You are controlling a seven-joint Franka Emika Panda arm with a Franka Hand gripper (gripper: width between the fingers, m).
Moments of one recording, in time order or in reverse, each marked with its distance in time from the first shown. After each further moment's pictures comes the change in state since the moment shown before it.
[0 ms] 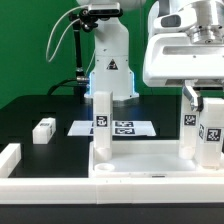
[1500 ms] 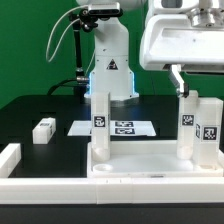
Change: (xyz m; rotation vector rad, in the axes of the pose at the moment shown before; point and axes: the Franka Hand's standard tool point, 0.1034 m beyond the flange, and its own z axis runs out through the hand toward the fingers) arm 0.026 0.008 -0.017 0.009 -0.132 -0.060
